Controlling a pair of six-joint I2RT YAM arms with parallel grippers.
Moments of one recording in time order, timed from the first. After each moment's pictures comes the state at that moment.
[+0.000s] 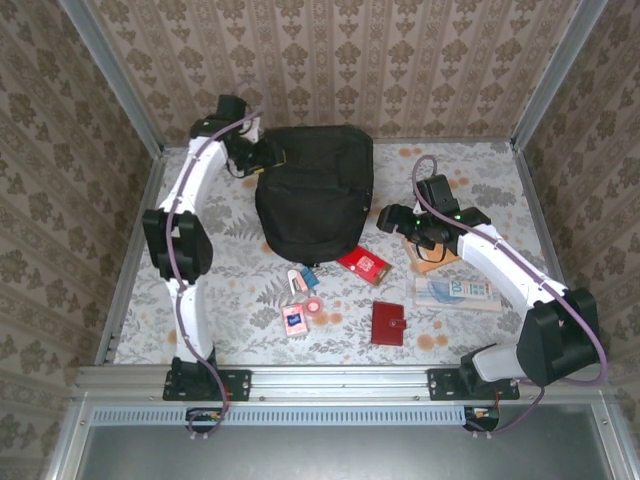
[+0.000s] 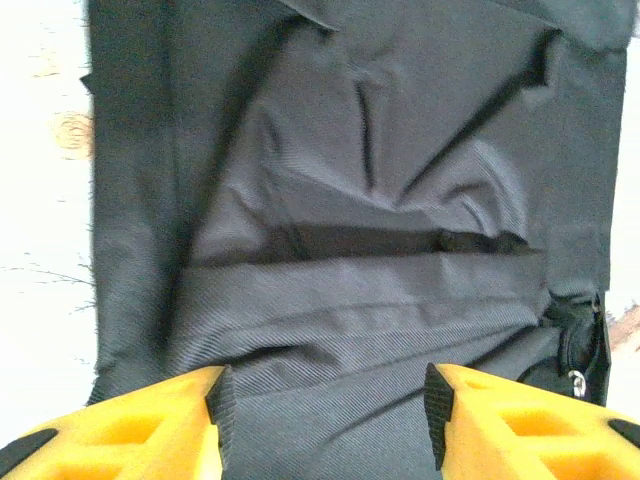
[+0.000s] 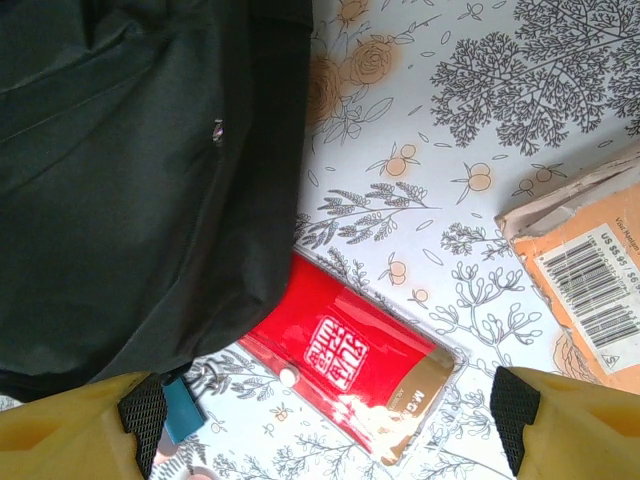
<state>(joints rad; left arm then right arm) -0.26 2.14 2.16 -1.04 0.34 -0.31 0.31 1.38 1.05 -0.58 -0.13 0.66</state>
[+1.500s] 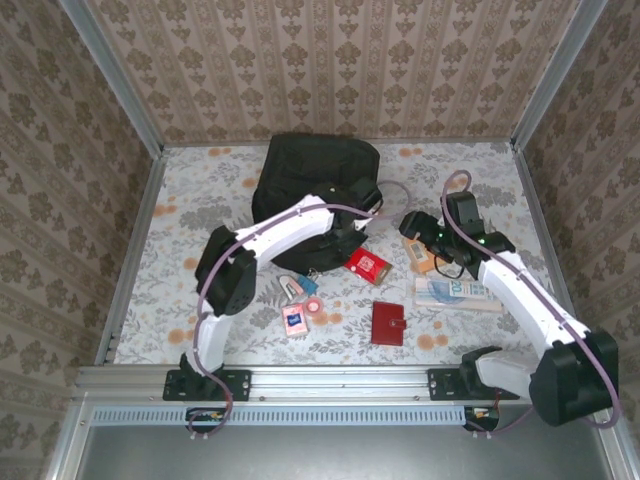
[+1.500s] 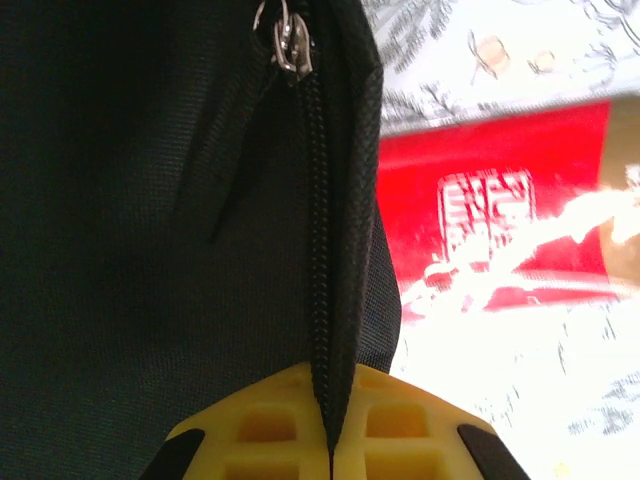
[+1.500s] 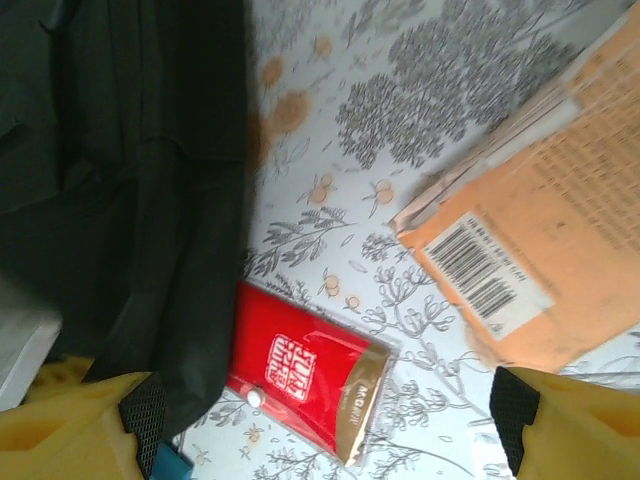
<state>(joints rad) -0.91 2.04 1.78 -1.05 -0.11 -0.06 0.22 1.20 0.86 -0.51 -0.12 0.76</state>
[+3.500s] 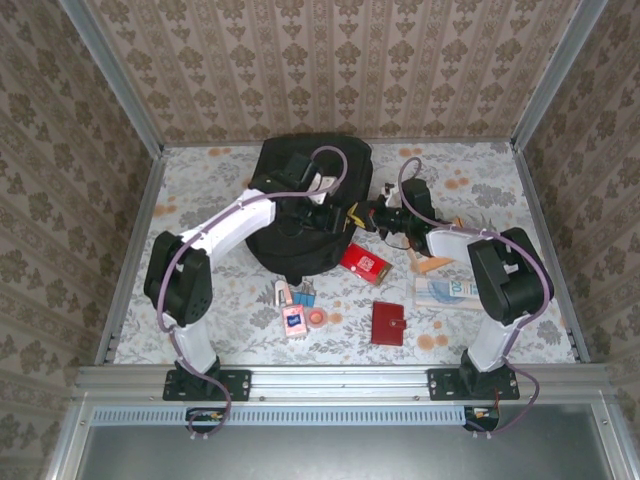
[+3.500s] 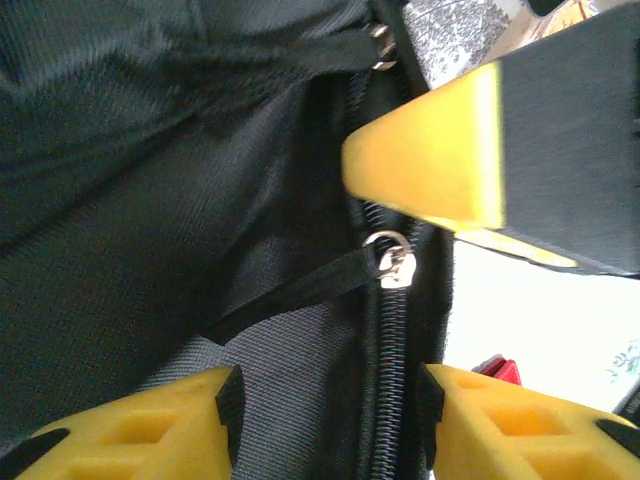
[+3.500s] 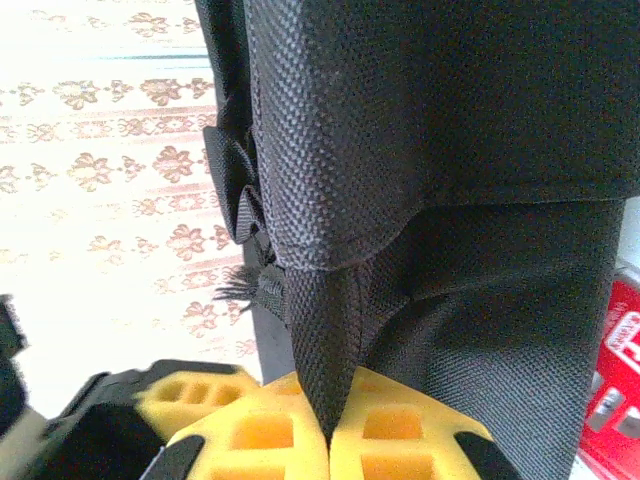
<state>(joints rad) -0.63 1.82 1.48 -0.69 0.42 -0.32 0.30 1.77 0.91 0.45 -0.68 1.25</state>
